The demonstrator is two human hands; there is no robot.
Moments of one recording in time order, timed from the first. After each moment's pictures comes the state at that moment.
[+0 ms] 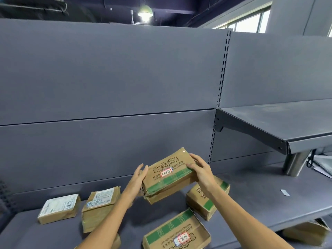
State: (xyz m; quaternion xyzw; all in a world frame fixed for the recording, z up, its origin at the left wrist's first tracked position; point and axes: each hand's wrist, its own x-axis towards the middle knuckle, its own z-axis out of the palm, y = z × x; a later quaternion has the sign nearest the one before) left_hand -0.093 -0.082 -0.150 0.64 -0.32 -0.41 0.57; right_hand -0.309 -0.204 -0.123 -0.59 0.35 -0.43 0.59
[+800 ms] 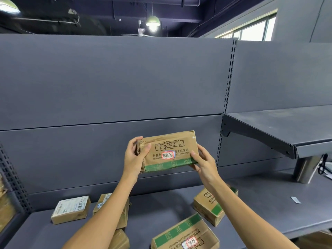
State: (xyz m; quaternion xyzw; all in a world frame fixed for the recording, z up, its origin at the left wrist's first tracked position) left_hand -0.087 -0.073 -0.053 0.52 -0.37 -0.20 0.74; right_hand -0.292 -0.191 -0.080 -0.55 0.24 -0.48 0.64
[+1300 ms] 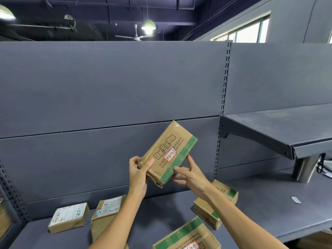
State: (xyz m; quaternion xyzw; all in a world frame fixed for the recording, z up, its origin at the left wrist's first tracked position) left_hand -0.103 -0.087 -0.091 0.48 -0.28 -0.28 0.78; right_hand -0.276 -0.174 -0.088 -0.61 0.23 -0.31 0.69
